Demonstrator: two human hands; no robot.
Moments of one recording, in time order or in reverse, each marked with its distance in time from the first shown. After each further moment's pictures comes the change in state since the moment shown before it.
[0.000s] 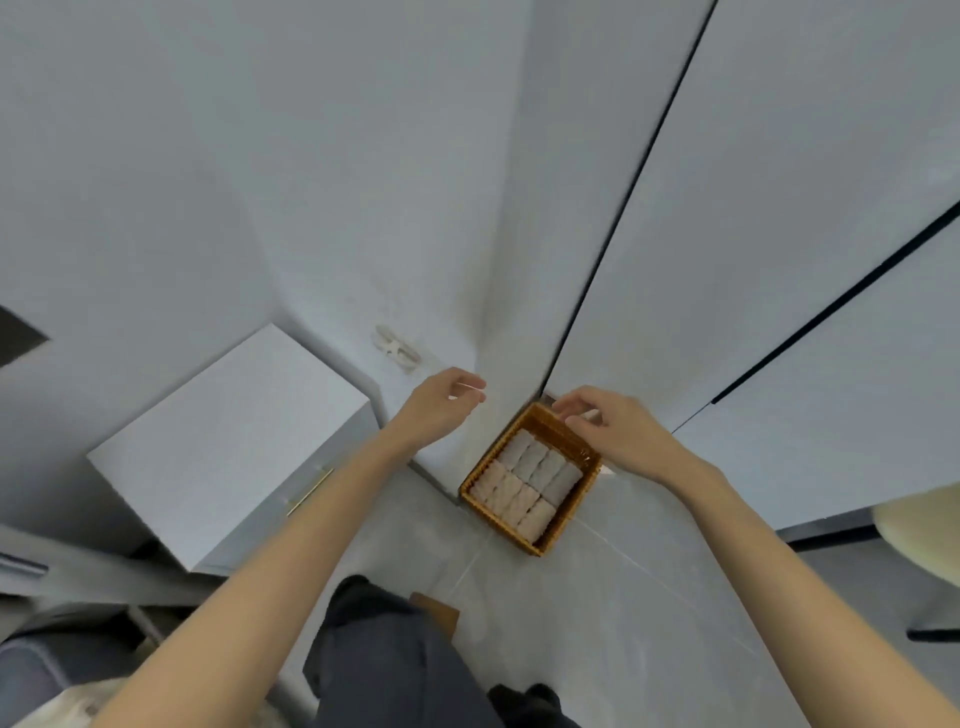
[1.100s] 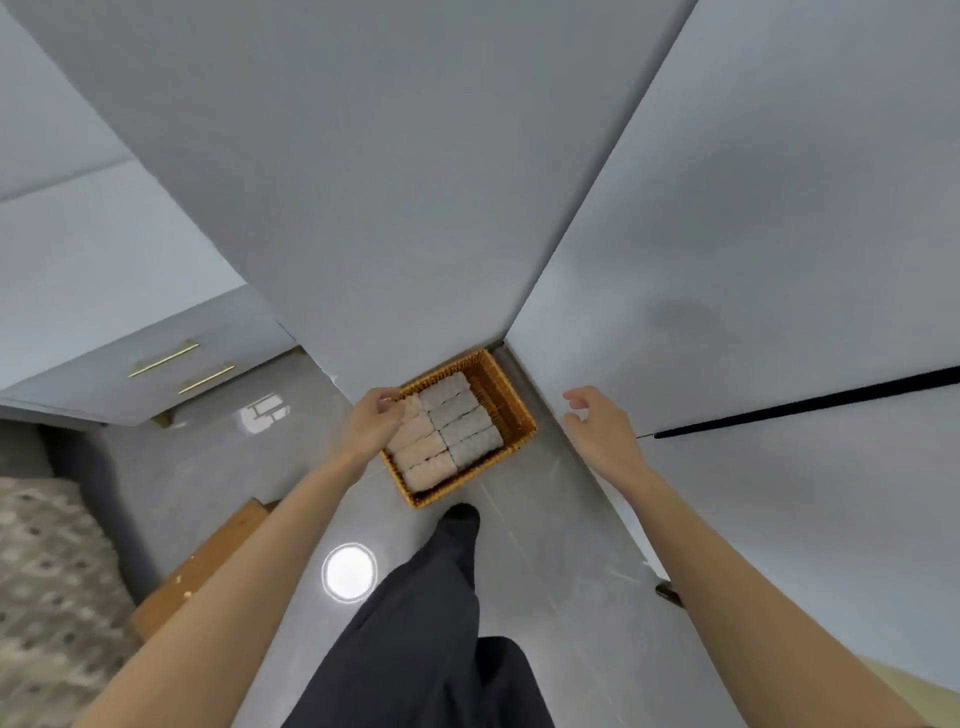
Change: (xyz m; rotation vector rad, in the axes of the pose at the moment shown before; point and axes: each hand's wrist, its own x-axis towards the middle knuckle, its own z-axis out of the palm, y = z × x) left_hand 0.176 -0.040 0.246 -0.436 0.378 -0.584; right_hand 0.138 0.290 -0.096 -0.061 -0.144 0.198
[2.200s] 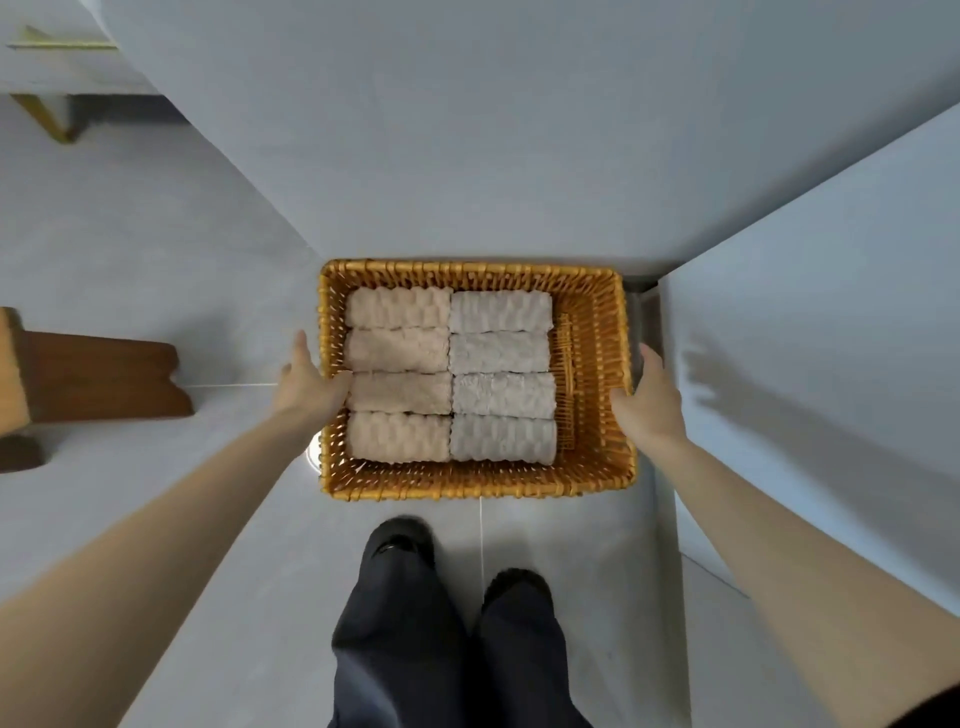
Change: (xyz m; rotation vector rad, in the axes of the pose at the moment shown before) left_hand 0.354 -0.317 0.155 -0.129 0.493 -0.439; right_hand 0.432 0.259 0.292 -0.243 -0.193 -0.125
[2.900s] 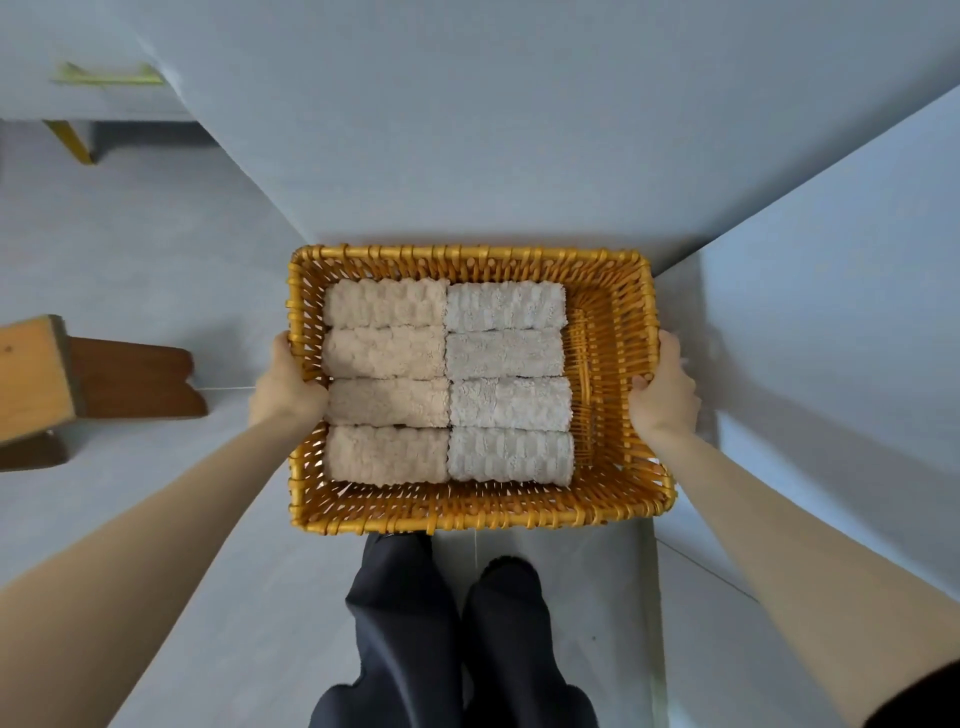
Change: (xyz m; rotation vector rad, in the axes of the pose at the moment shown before) left_hand -0.045 0.007 -0.038 0.199 0.185 0.132; right_hand -0.043 -0.030 -0.051 -0.068 0.267 -0.085
